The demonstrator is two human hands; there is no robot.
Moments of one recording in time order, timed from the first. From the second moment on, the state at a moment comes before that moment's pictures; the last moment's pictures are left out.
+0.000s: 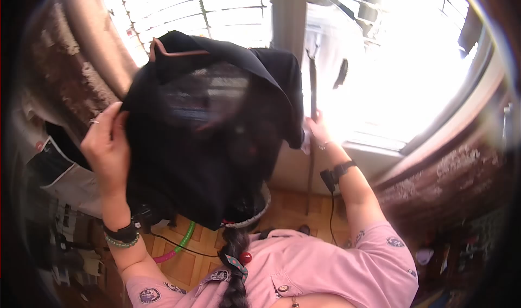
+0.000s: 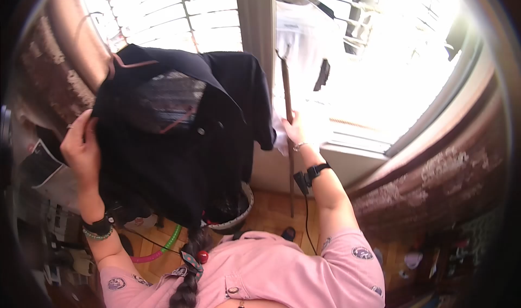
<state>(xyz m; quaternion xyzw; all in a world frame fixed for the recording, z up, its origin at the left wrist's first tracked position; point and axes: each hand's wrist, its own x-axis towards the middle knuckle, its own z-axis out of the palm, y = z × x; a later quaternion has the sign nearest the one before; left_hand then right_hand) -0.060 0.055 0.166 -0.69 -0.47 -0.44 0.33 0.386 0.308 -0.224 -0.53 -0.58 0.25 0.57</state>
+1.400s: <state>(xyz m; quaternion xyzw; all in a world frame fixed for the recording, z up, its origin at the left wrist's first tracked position) 0.162 0.147 0.118 -0.78 -0.35 -0.48 0.18 0.404 0.111 -0.034 -0.32 -0.63 0.47 0.53</state>
